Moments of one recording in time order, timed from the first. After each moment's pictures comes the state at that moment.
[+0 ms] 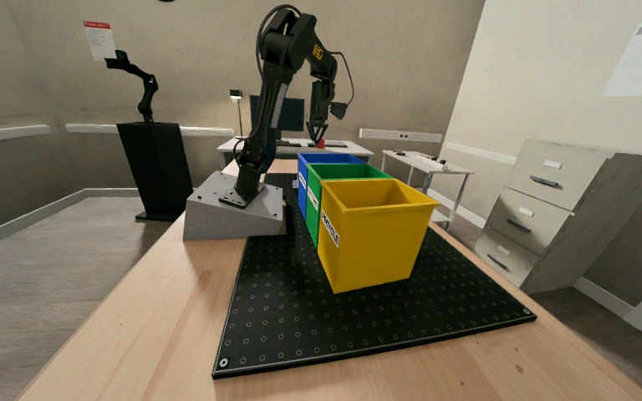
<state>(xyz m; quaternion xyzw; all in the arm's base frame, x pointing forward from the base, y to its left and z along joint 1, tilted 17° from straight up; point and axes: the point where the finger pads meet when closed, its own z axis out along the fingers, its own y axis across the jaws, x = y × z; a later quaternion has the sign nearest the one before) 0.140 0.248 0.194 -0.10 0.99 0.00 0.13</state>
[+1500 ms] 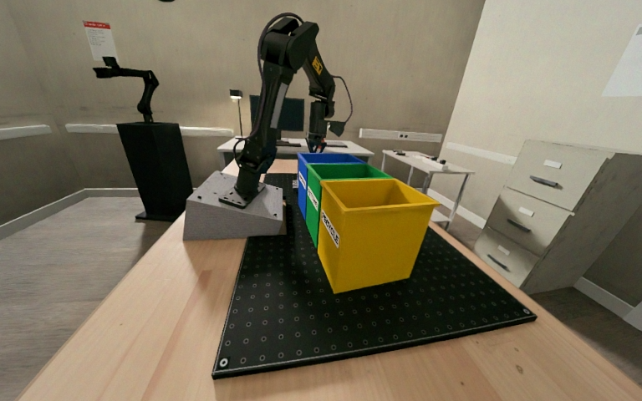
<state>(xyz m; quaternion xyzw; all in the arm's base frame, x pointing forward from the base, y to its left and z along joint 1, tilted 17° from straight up) 0.158 0.250 0.133 -0.10 0.99 0.00 0.14</state>
